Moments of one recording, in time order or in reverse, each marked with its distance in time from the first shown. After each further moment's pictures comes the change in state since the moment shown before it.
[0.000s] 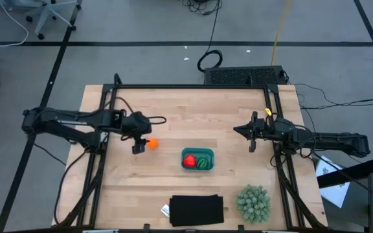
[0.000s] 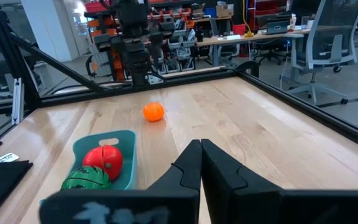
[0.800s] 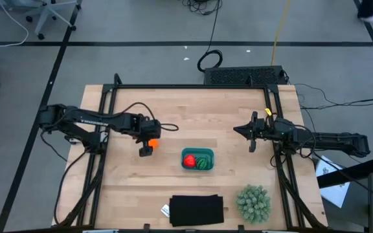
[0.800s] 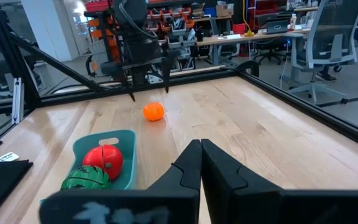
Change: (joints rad) left arm 0.016 0.282 0.025 0.019 0.020 0.034; right arm 0.000 0.000 0.000 -0.001 0.000 0.000
